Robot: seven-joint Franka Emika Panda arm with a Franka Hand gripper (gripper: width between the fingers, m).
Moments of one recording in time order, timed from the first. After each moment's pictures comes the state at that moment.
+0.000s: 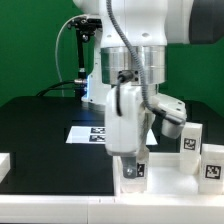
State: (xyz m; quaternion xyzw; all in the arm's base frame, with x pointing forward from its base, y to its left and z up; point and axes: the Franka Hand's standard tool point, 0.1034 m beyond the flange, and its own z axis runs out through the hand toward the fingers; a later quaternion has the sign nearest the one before) arm 0.636 0.001 0.063 -0.74 0.67 -0.02 0.05
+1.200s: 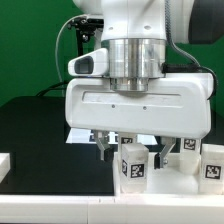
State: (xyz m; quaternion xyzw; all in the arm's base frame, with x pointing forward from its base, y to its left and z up) arm 0.640 -0.003 0.069 -0.98 0.20 -0.07 0.02
